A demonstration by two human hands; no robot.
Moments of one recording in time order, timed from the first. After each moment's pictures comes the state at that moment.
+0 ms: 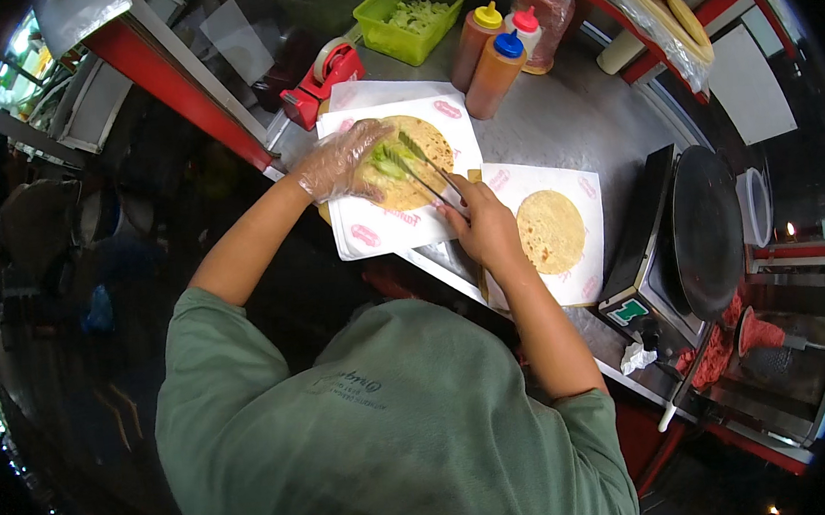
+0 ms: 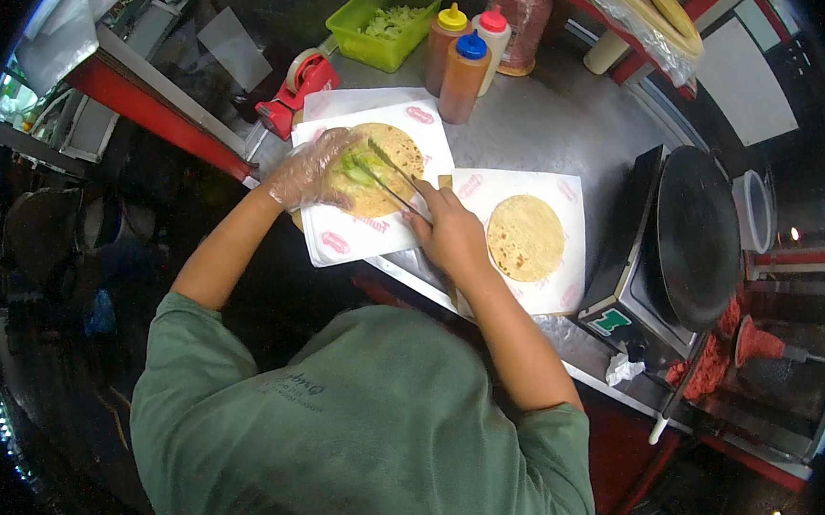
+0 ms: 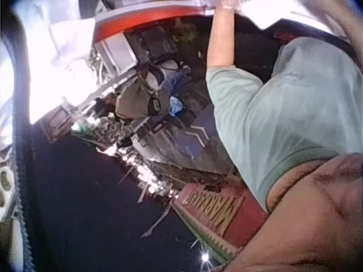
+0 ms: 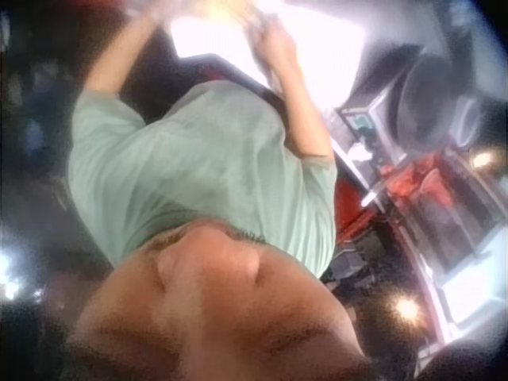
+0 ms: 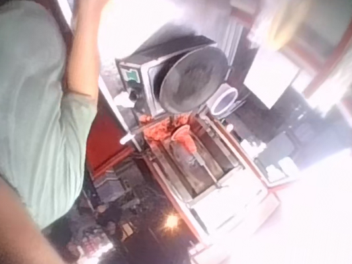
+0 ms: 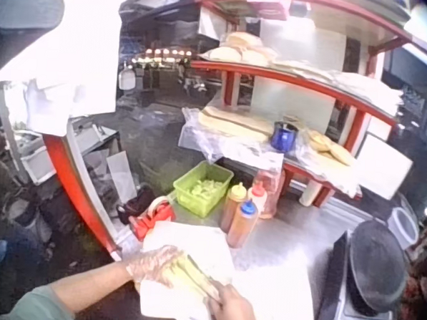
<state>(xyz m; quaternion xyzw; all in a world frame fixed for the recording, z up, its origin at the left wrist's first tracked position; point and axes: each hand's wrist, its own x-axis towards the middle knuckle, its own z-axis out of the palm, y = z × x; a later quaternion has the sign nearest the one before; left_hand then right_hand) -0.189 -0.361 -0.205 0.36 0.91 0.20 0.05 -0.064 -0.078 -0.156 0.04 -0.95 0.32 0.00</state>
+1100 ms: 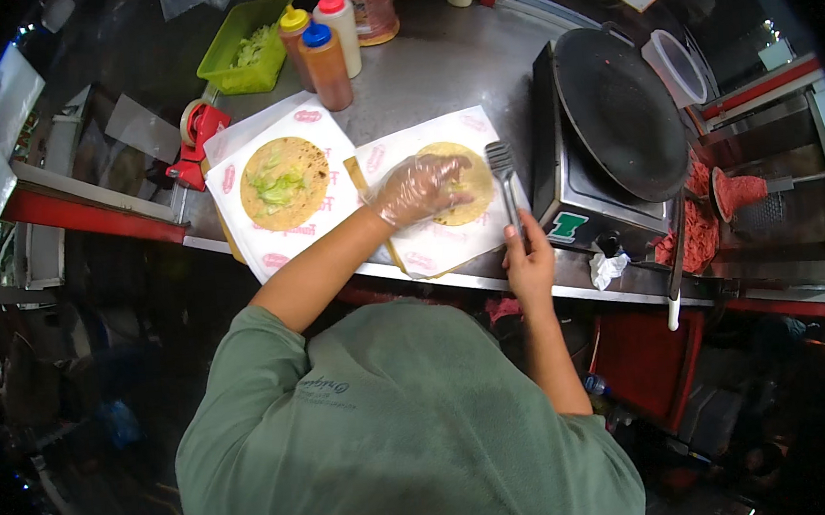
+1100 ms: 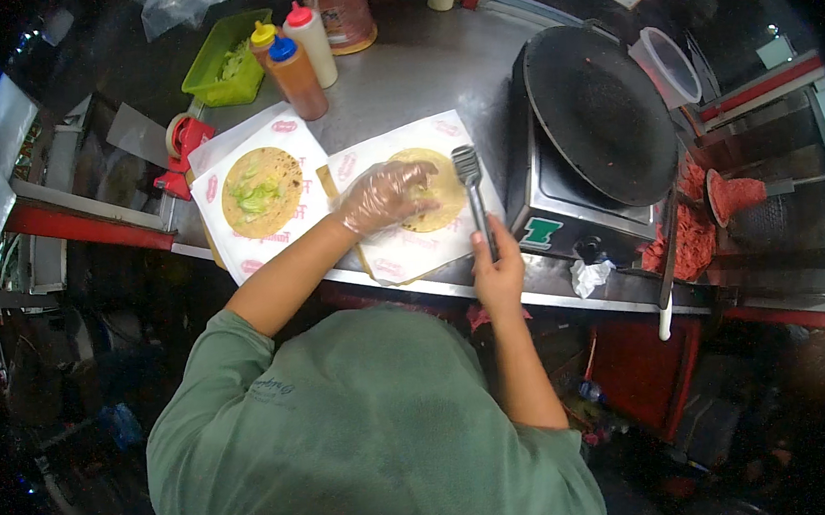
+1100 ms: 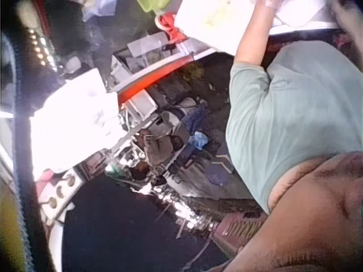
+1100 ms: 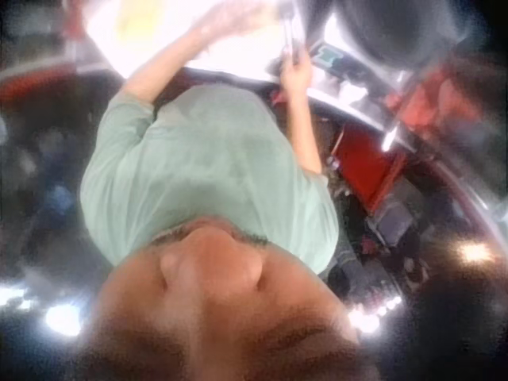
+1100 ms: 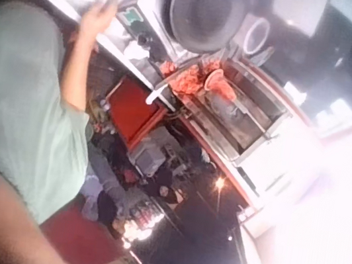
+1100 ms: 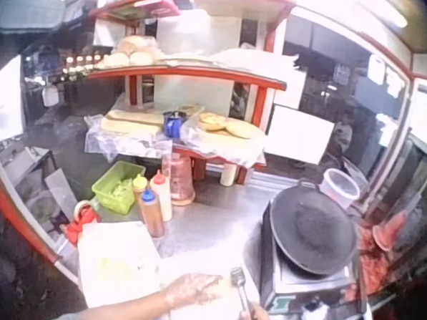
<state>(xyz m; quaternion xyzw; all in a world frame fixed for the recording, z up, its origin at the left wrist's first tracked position) -0.104 -0.085 -0.189 0.52 0.75 0.41 0.02 0.110 0.069 -0.192 -0.30 -0.75 0.55 0.21</state>
